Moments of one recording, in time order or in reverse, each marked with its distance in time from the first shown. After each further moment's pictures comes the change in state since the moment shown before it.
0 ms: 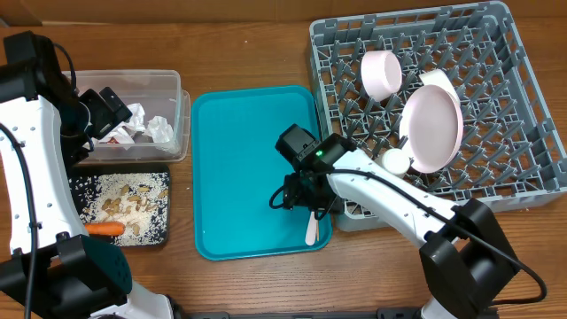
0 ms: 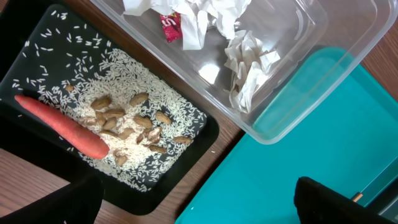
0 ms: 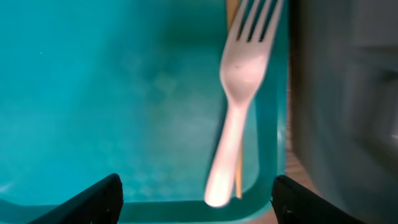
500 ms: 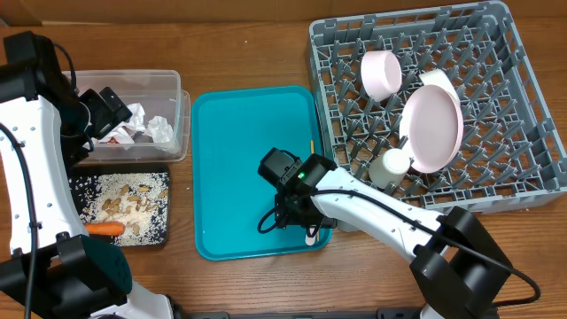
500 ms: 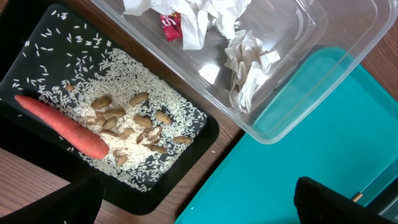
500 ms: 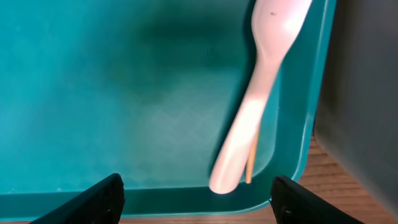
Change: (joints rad) left arm 0.000 0.000 0.000 0.000 0.000 0.000; right arm 0.121 0.000 -0.027 -0.010 0.072 0.037
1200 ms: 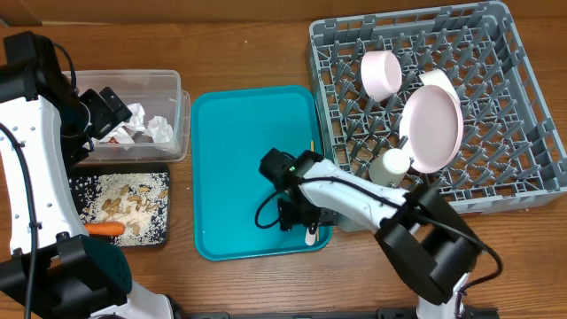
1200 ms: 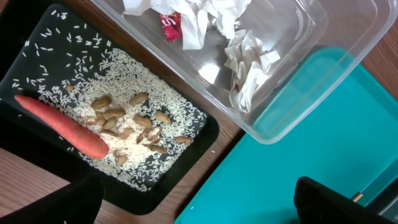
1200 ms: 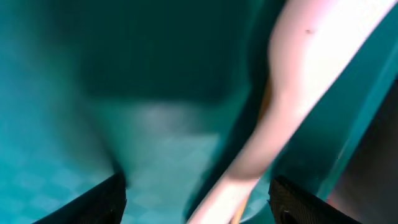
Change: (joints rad) left arm 0.000 0.000 0.000 0.000 0.000 0.000; right arm -0.039 0.159 0.024 0.003 -0.022 -0.138
